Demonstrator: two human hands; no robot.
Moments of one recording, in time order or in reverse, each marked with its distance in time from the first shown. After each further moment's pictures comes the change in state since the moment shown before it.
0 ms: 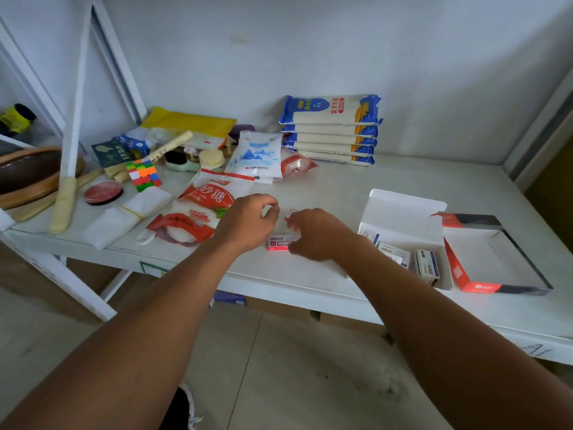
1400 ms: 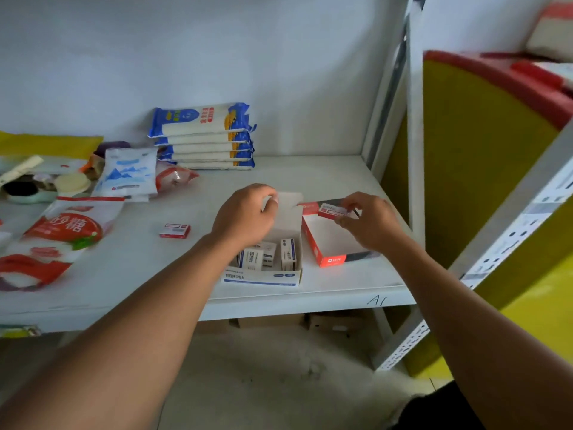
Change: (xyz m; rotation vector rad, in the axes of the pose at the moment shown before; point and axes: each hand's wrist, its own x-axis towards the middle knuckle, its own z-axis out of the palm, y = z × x) left_hand 0.015 0.186 0.097 -0.148 0.004 0.332; right_hand -0.172 0.222 -0.074 0.230 0.509 0.539
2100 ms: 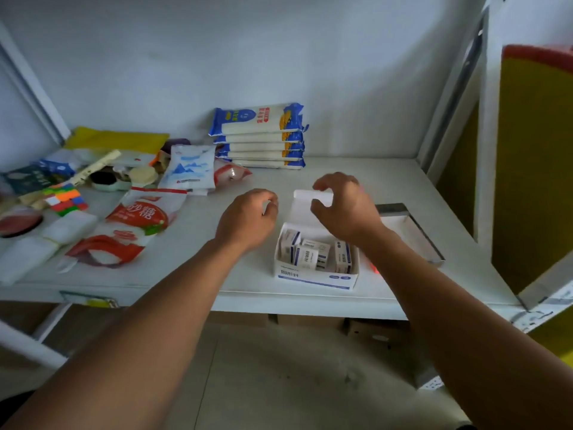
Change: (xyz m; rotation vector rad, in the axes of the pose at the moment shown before) left_hand -0.025 -0.062 -0.053 0.076 0.052 -0.132; right_hand -0.001 -0.125 0.049 0.040 0.018 -0.387
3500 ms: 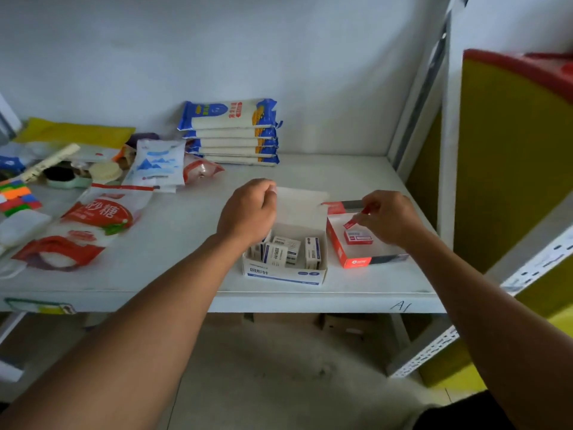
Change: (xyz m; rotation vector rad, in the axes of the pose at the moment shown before) left_hand 0.007 0.045 0.030 -0.088 0.048 0.014; right_hand -0.025 0.110 -0.046 -0.019 -0.083 0.398
